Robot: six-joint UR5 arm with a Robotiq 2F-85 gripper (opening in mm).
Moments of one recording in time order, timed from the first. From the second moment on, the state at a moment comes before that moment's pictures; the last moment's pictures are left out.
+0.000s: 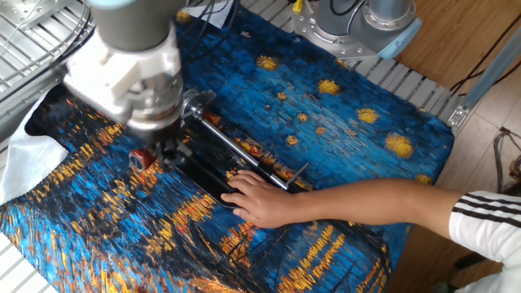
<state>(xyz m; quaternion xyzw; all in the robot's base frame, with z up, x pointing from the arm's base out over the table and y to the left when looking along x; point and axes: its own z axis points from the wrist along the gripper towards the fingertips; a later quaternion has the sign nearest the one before) 0.645 0.011 0.133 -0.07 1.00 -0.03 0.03</state>
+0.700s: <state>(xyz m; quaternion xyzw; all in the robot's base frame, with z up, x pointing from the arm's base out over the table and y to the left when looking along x) 0.667 0.022 0.117 -0.01 1.00 -0.02 0.03</state>
